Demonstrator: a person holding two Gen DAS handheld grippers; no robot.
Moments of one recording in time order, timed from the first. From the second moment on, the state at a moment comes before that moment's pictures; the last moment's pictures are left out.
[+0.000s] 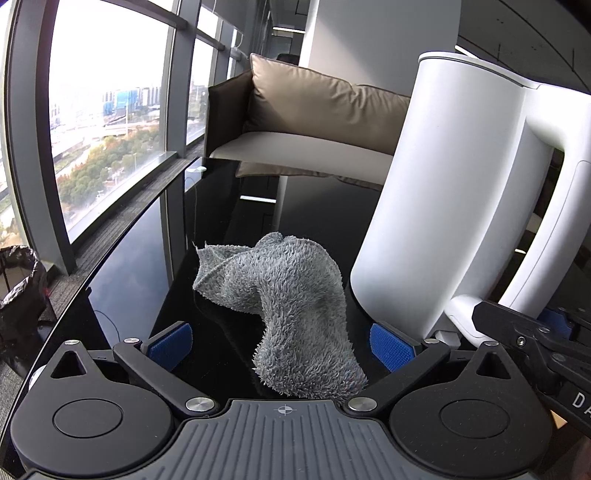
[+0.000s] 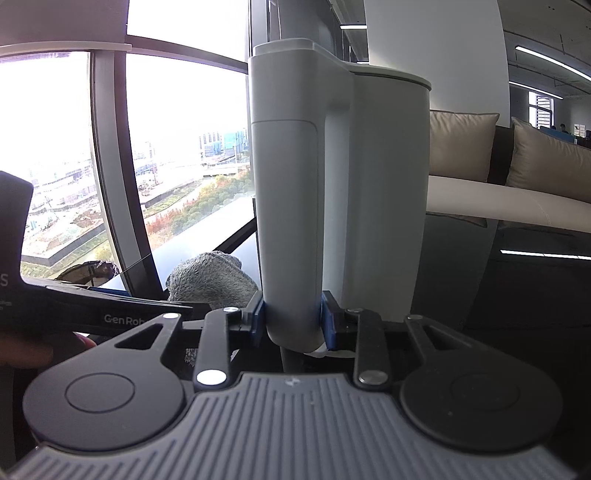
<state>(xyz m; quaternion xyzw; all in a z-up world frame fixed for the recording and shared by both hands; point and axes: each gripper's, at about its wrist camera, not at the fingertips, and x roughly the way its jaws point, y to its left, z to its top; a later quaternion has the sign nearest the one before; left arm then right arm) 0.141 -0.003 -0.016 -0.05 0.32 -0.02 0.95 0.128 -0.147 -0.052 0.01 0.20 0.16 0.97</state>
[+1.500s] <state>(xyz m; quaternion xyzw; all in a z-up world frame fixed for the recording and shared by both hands) 0.148 -0.038 -0.002 -0.08 0.25 -0.16 0.95 0.116 -0.161 -0.055 0.00 0.20 0.17 0.97</state>
